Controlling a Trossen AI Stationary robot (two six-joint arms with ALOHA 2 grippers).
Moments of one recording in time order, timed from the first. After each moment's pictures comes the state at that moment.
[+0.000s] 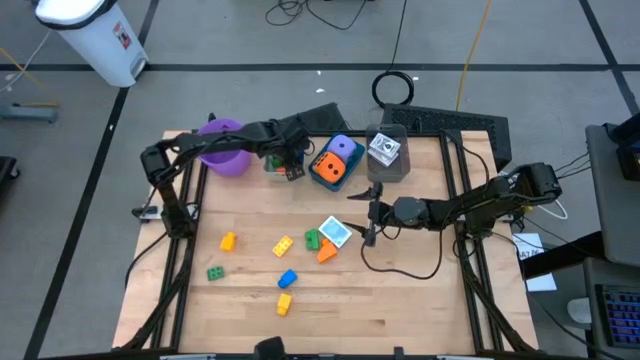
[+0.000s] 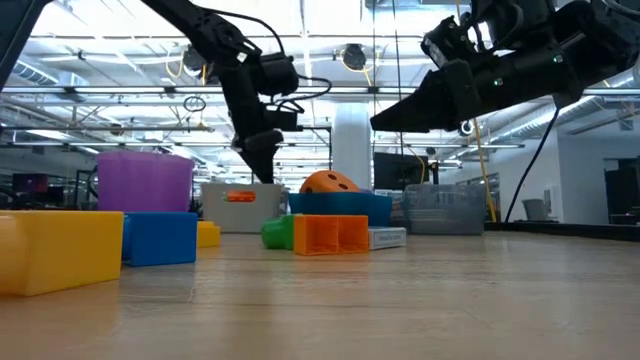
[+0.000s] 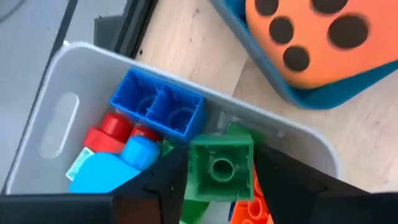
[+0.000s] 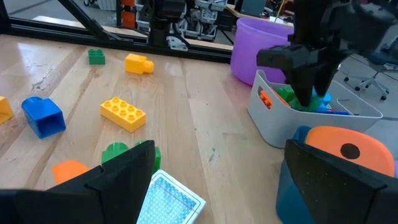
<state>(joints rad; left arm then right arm) 0.52 1.80 1.32 -0.63 -0.14 0.20 0.08 1.43 0.45 0.77 0.28 -0.12</state>
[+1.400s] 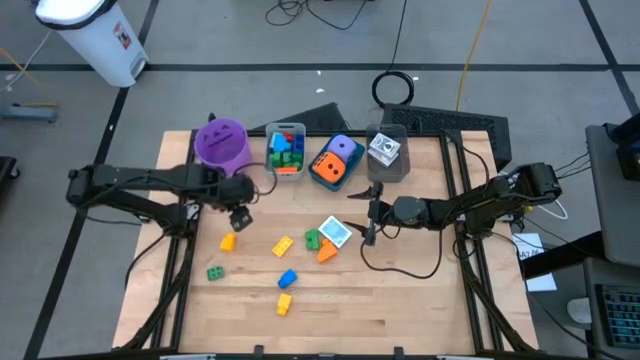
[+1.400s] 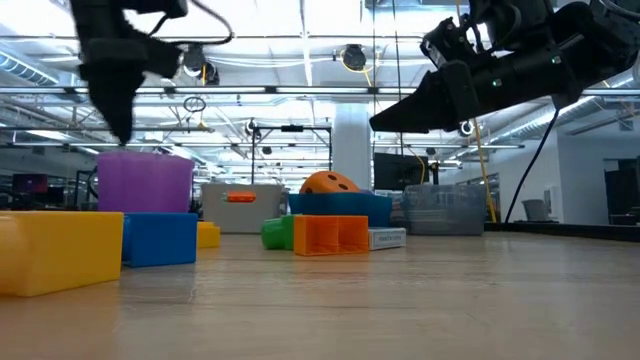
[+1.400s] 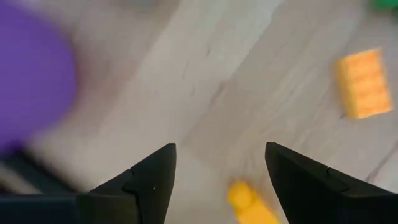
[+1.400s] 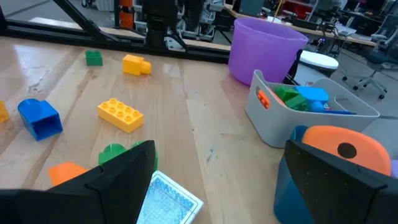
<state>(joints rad) 0.07 1.12 0.91 -1.15 -0.15 -0.51 0.07 1.43 0.45 0.78 0.28 -0.12</state>
